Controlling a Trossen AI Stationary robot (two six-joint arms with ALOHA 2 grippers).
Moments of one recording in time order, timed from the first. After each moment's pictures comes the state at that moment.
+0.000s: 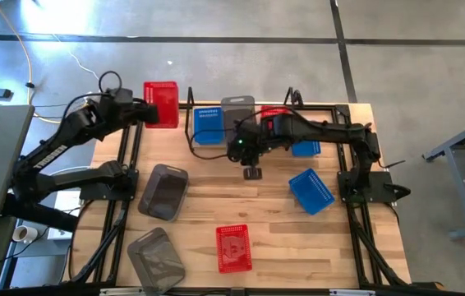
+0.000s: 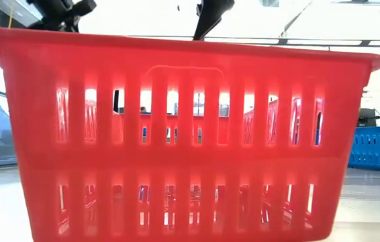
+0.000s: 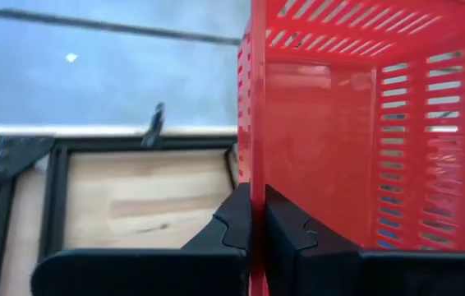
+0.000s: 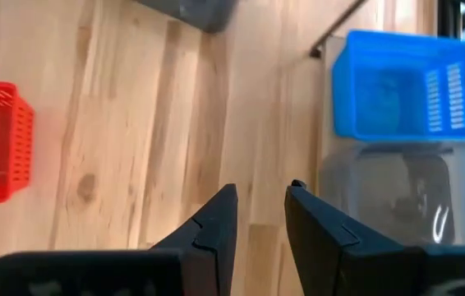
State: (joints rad) left arm 0.77 0.78 1.02 -0.92 -0.35 -0.68; right arm -0.03 1.89 2.00 -1.16 0.08 -0.21
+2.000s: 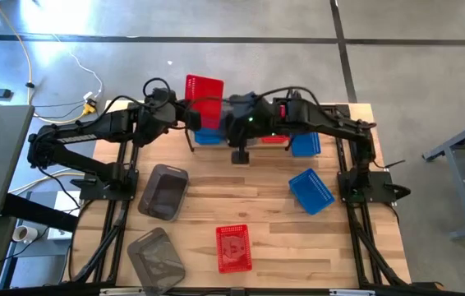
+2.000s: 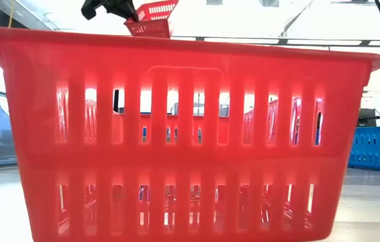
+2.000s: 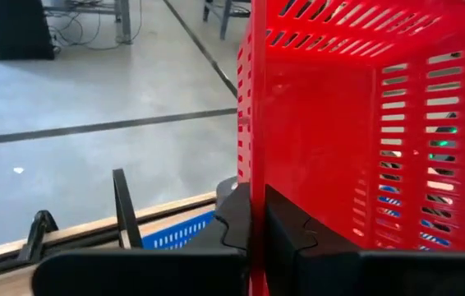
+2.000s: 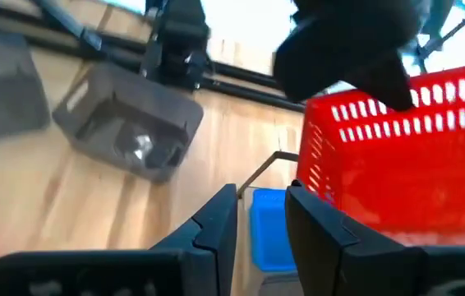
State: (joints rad) left arm 0.26 1.17 1.25 -0.63 -0.81 -0.64; right arm -0.04 1.94 2.32 -1.03 0.13 -0.33
